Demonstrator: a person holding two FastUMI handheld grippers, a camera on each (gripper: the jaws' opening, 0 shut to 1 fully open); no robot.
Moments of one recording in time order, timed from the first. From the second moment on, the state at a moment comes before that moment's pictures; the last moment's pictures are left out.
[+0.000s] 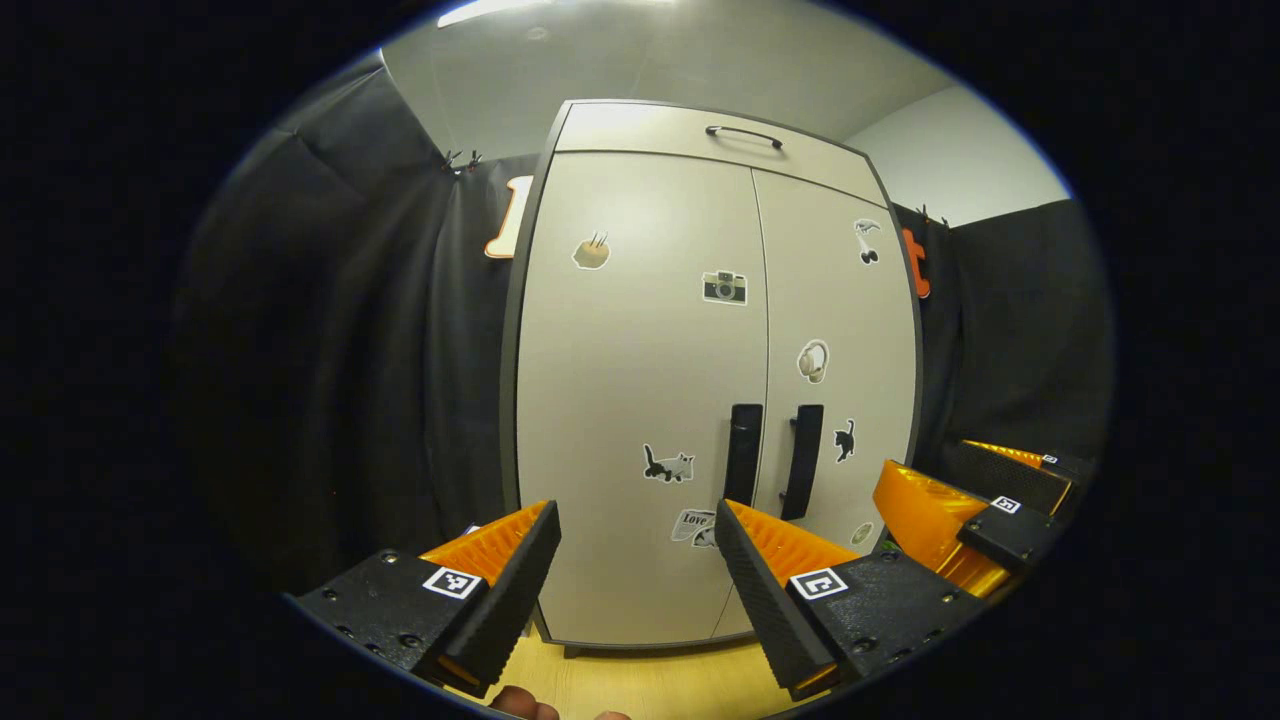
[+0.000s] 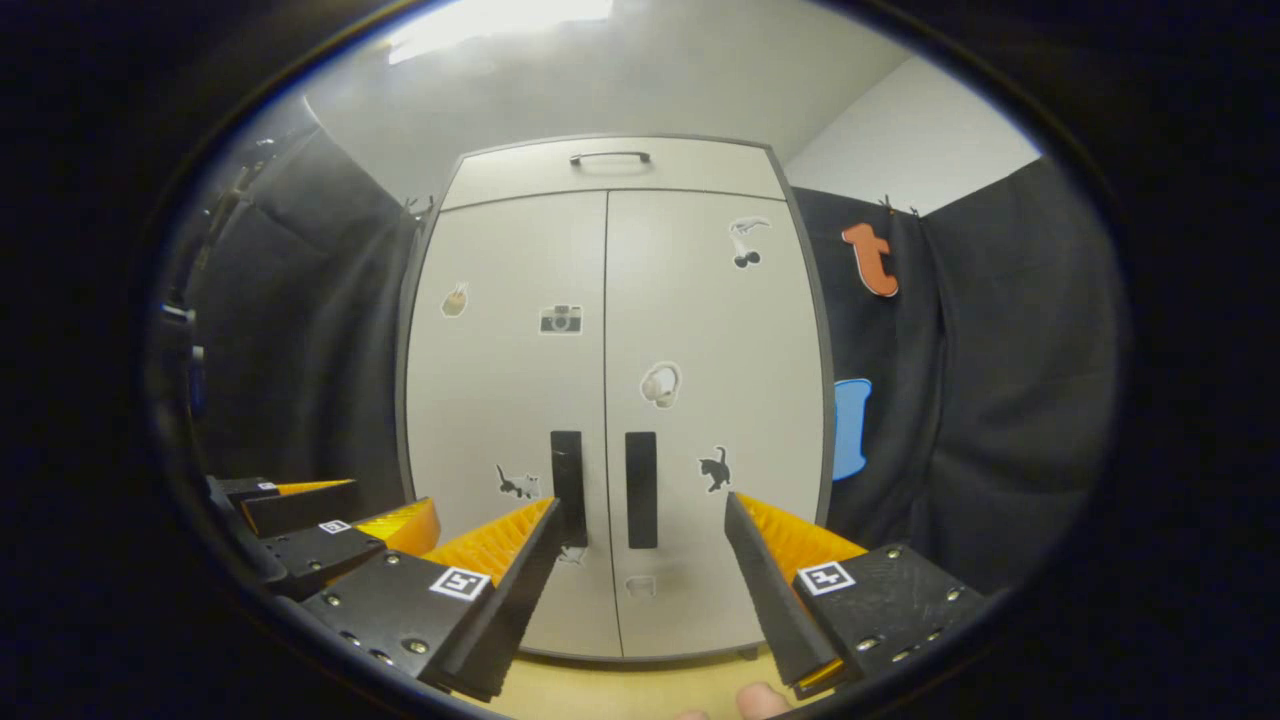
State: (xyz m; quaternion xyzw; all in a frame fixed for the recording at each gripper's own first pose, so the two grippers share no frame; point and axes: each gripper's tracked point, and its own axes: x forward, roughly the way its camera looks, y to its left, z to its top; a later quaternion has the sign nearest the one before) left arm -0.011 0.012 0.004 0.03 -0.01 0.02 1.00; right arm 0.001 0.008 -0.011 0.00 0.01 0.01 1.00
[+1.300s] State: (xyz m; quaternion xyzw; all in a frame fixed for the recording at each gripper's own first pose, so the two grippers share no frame) left arm 0.005 0.109 -0.014 0.03 0.01 0.11 0.99; right arm 0.147 0.017 -0.075 -0.01 0.09 0.01 1.00
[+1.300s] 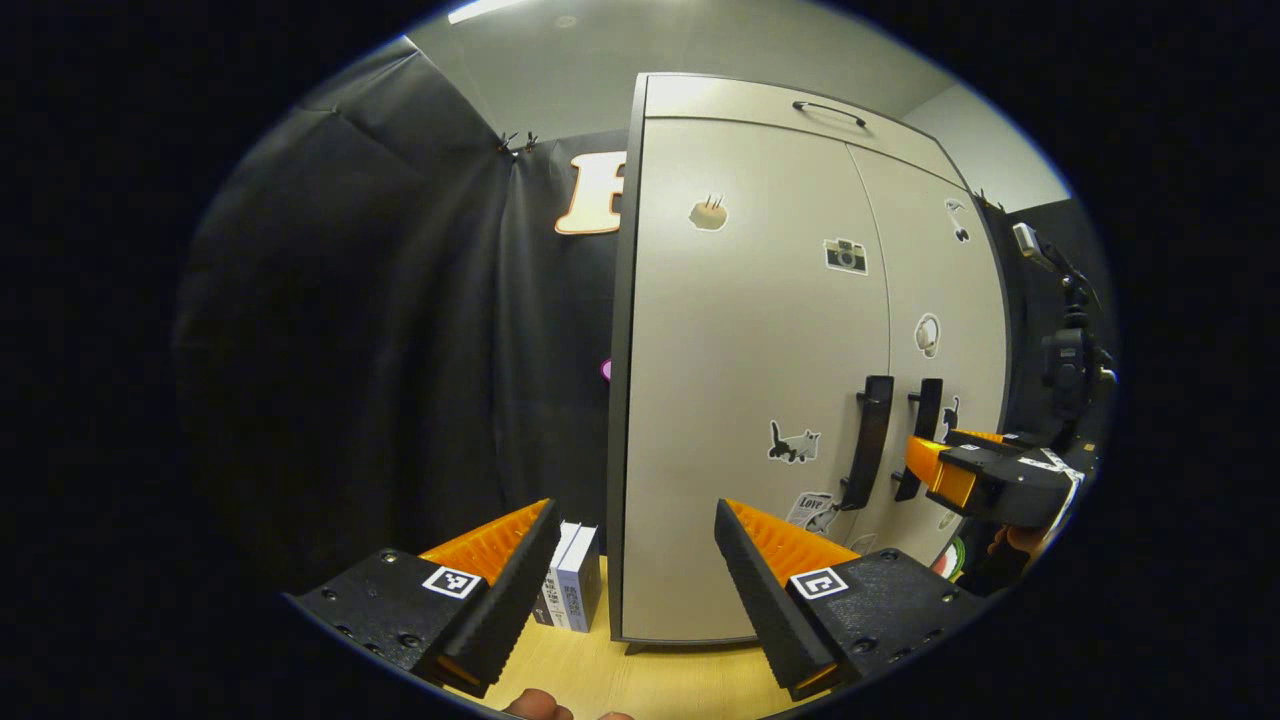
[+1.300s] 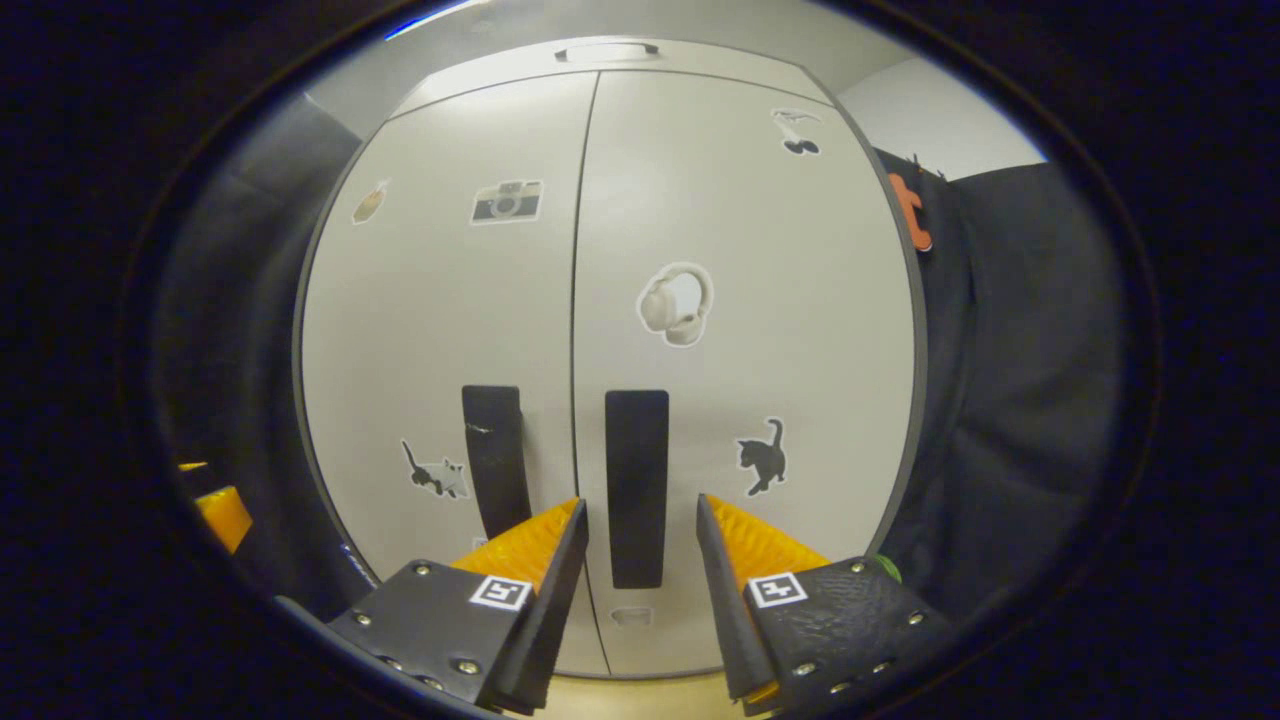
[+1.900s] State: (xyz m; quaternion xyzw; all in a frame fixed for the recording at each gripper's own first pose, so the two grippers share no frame) left arm 0.007 0.116 -0.024 0.02 0.03 0.13 0.99; right arm 0.166 0.022 -0.085 -0.02 0.09 0.01 1.00
